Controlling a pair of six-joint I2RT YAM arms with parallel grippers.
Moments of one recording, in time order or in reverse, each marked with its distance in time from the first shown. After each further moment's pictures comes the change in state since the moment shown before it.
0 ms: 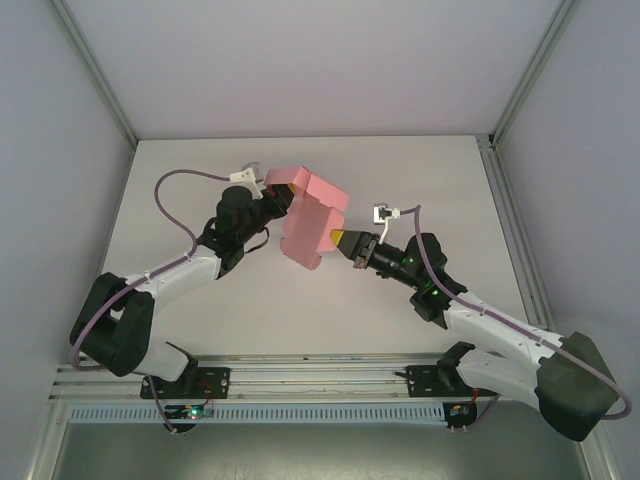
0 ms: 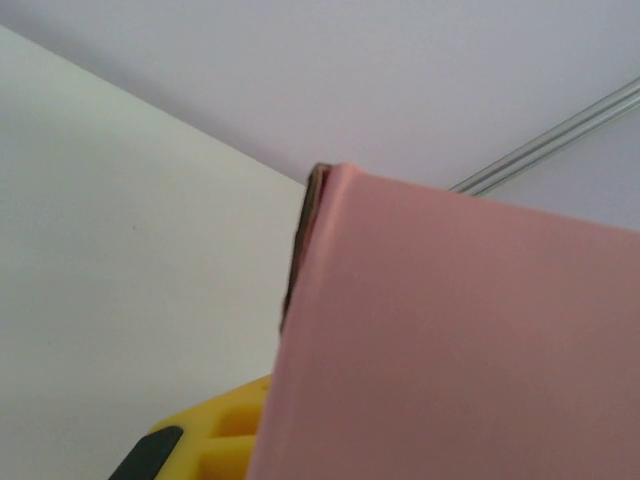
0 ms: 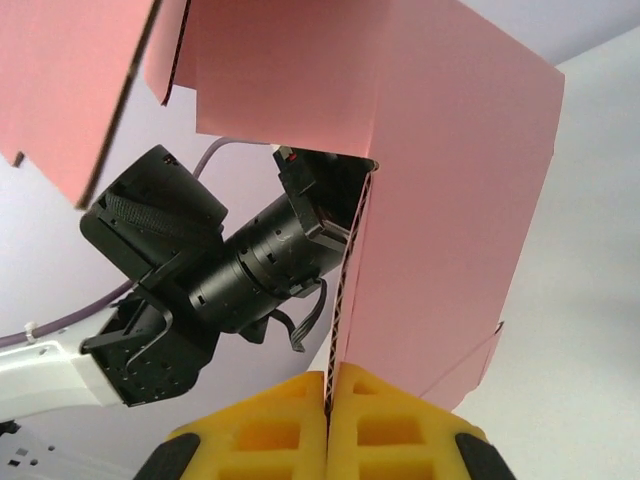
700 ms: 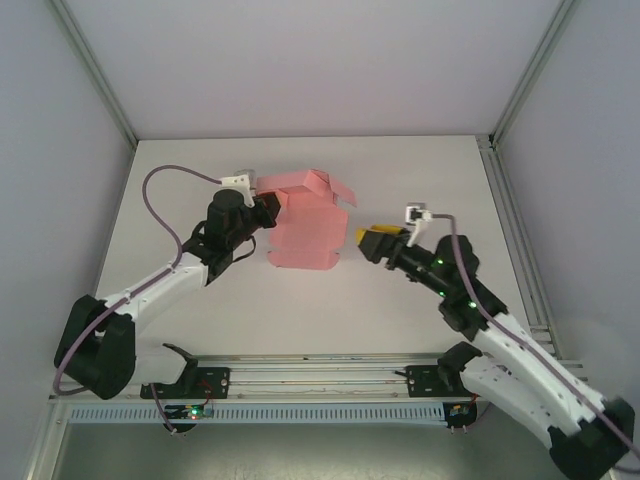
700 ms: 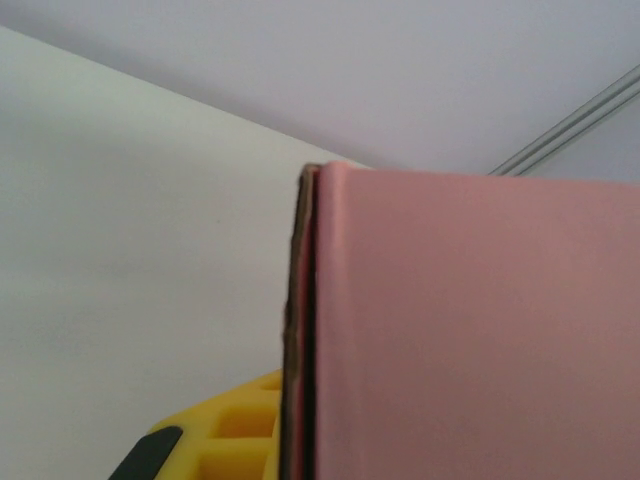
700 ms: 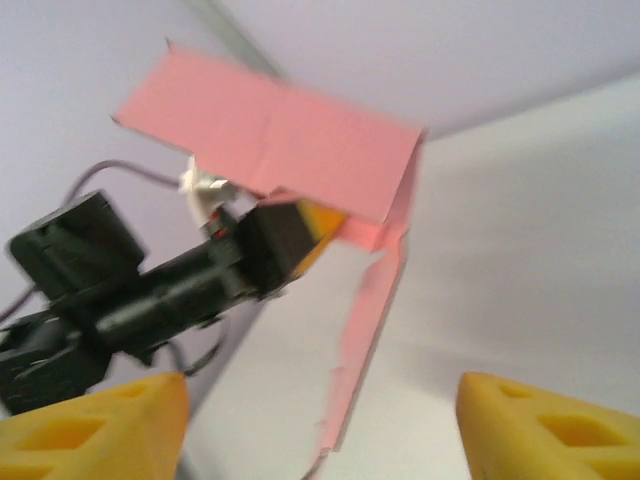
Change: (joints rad) left arm 0.016 -0.162 -0.052 -0.226 -0.056 0.282; right arm -0.112 -0.376 0.085 -0.561 0.155 -0.249
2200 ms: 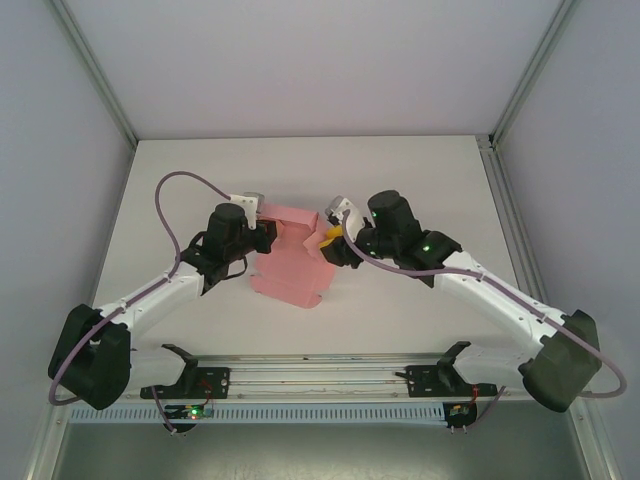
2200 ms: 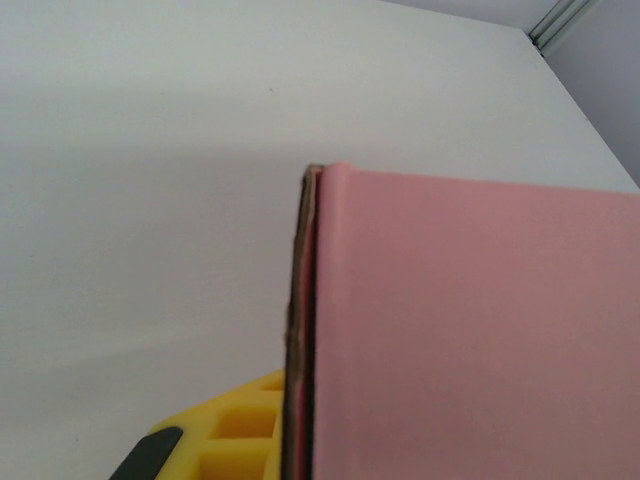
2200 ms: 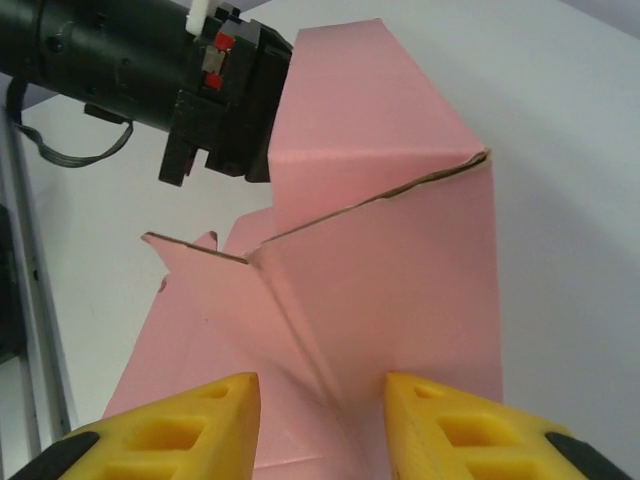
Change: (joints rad) left arm 0.000 -0.039 -0.066 -0.172 0.086 0.176; right arm 0.157 0.569 0.419 -0.355 -0.100 -0.766
